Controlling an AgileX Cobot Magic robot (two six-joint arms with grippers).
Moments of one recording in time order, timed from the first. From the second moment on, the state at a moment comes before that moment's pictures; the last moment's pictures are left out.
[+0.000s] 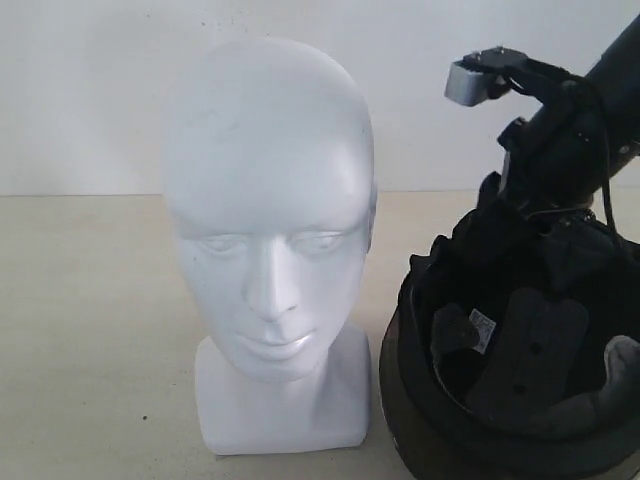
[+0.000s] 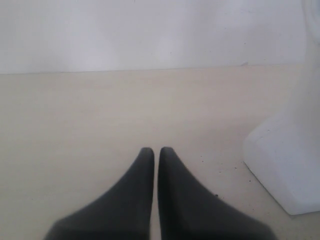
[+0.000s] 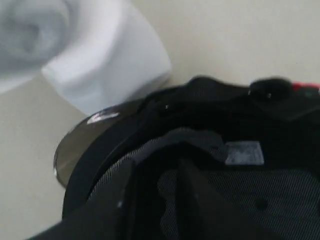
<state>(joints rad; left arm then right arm) 0.00 0.00 0.00 -0.01 0.30 0.00 0.36 1.57 -1.31 0.47 1.14 -0.80</state>
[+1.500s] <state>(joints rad) 0.00 0.00 0.00 -0.01 0.30 0.00 0.36 1.28 -0.80 -0.43 0.76 0.29</state>
